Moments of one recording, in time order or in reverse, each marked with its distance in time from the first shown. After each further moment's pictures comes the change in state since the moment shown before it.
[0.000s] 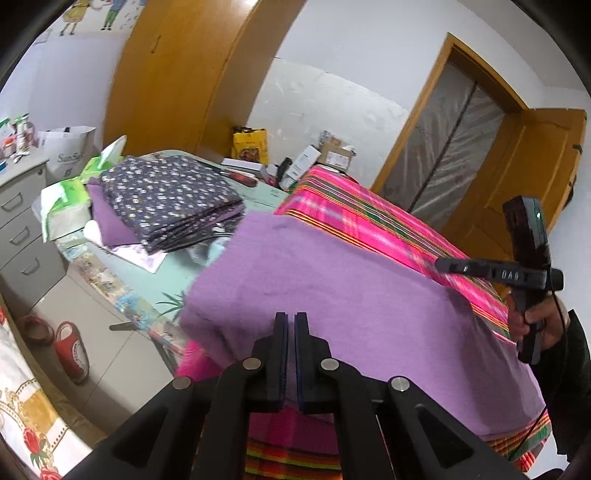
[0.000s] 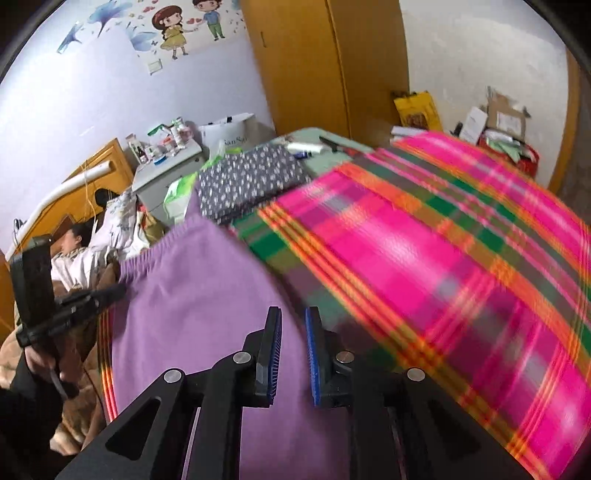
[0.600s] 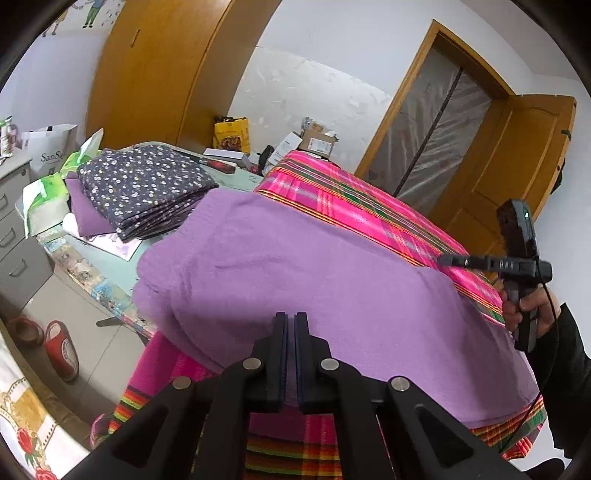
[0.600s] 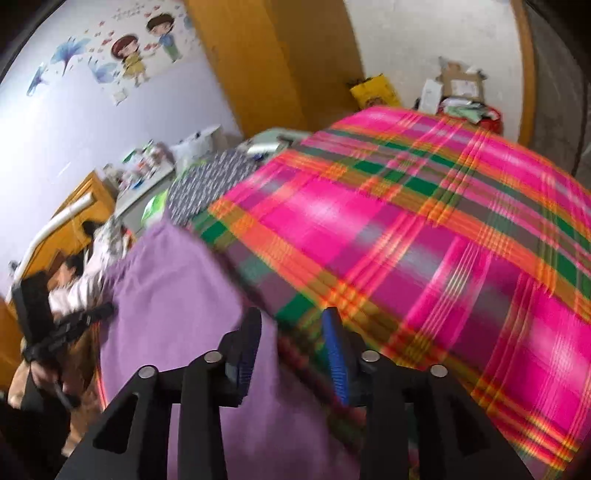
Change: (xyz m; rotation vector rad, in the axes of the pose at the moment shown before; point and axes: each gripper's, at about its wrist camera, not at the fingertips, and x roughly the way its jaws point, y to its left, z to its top) left arm 0.005 -0.020 -0.013 0.031 0.041 -0.047; right arm -0.029 -0.058 -0.041 0.142 0.000 -0.008
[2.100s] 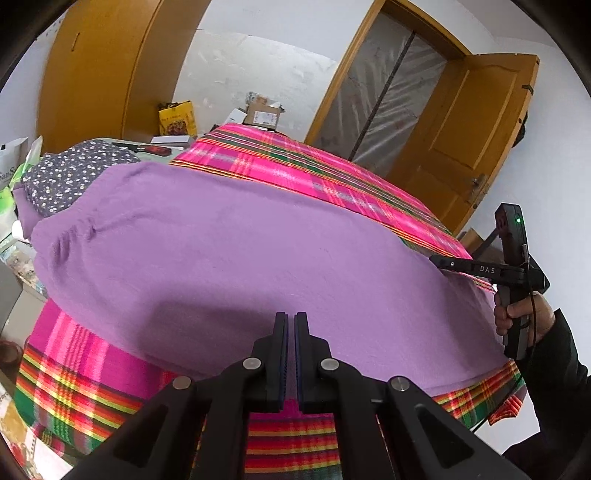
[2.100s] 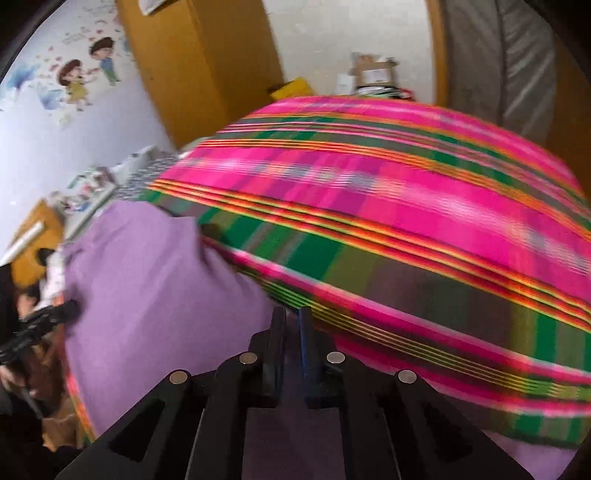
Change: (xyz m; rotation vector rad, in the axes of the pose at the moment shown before) left arm 0.011 -0.076 -0.030 0.129 0.102 -0.127; right arm -0.072 -0.027 -0.109 0.209 -0.099 -0.275
